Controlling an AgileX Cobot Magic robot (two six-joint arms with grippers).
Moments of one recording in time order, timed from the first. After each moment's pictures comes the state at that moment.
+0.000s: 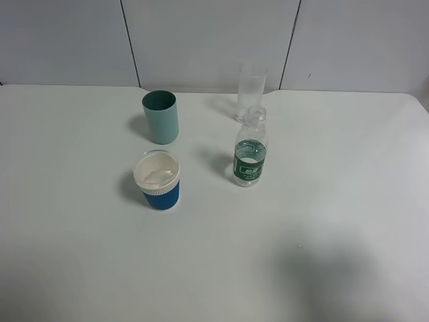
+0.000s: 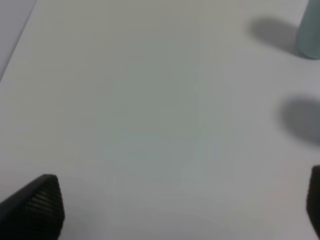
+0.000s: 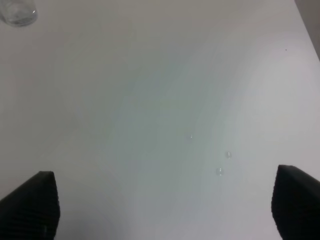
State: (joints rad) left arm 0.06 -0.01 -0.51 0.02 1.05 0.00; right arm -0.03 0.00 -0.49 0.05 1.06 -0.01
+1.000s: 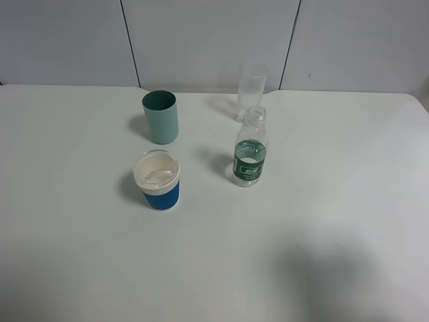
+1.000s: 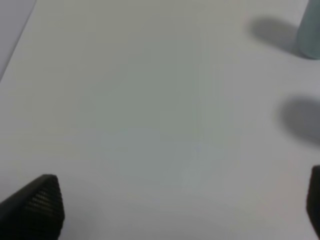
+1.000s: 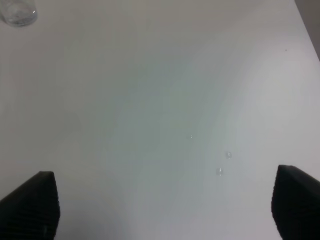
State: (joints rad) left arm 0.06 -0.01 -0.51 0.02 1.05 0.00; right arm -0.03 0.00 -0.49 0.05 1.06 -0.01
